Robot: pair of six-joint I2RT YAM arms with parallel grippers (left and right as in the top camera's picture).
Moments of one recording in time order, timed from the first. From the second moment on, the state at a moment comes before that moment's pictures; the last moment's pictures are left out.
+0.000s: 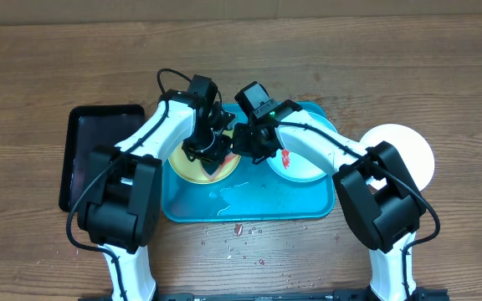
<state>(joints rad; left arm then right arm) -0.30 2.03 1.39 -0.91 0.22 0.08 0.60 2.11 1.49 -0.64 -0.24 0.71</state>
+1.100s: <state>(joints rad) -0.25 2.04 1.40 -0.91 0.28 -0.05 0.60 2.11 1.49 -0.64 -0.24 0.70</state>
